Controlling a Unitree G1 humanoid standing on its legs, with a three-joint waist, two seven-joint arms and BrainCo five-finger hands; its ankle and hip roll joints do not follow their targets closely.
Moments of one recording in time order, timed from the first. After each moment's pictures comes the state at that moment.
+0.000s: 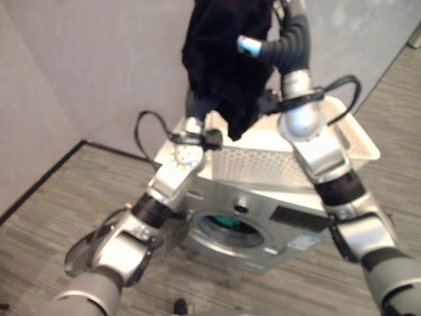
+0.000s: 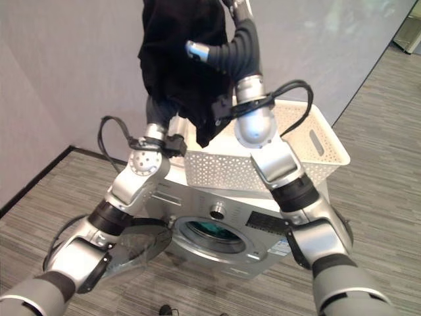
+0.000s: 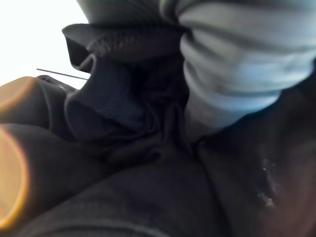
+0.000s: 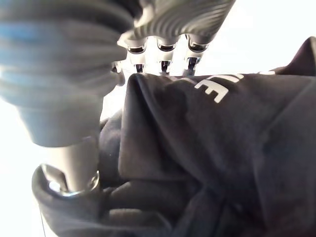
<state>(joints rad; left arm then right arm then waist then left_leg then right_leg) -0.78 0.24 -0.43 0.14 -0.41 -0.12 0.44 -0.96 -0.46 0.35 0.01 0.12 -0.03 -0.41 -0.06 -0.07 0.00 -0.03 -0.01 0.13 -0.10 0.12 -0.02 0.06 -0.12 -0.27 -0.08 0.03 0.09</state>
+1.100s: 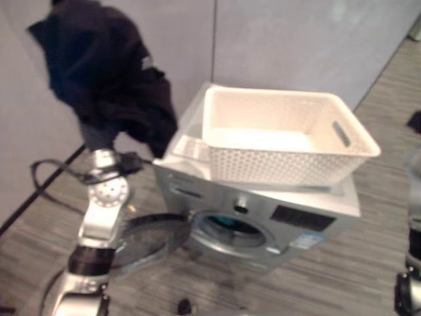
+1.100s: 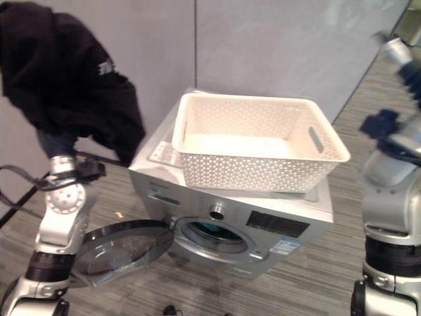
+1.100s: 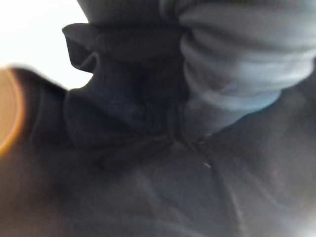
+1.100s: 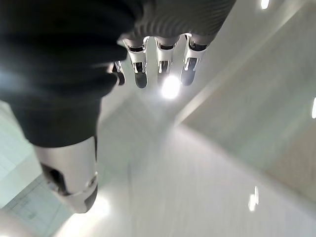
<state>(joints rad) -0.27 0.45 0.04 -0.20 -0.21 -0.17 0.52 -0.35 -0.77 -0.42 -0.32 -0.44 -0.01 -0.74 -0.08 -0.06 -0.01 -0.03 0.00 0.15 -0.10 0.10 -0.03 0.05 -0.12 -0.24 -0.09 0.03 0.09</state>
